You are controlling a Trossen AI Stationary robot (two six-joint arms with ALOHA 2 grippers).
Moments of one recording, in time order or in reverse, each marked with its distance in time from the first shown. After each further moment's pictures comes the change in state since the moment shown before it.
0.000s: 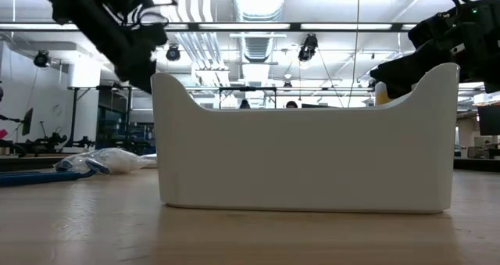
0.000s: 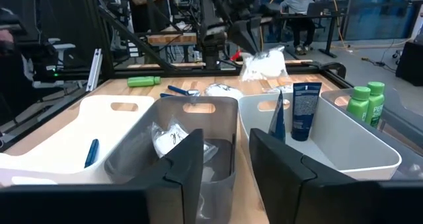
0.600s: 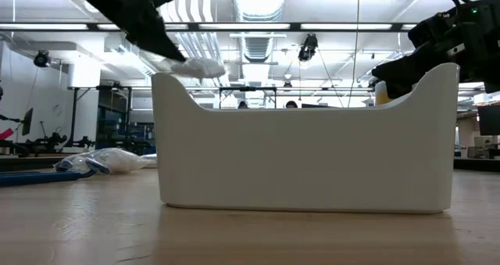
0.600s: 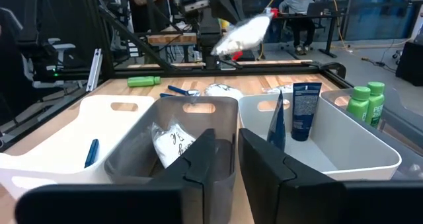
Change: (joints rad) left arm -0.137 0.000 0.151 -0.014 -0.001 0.180; right arm 0.000 0.000 0.000 0.000 0.000 0.000
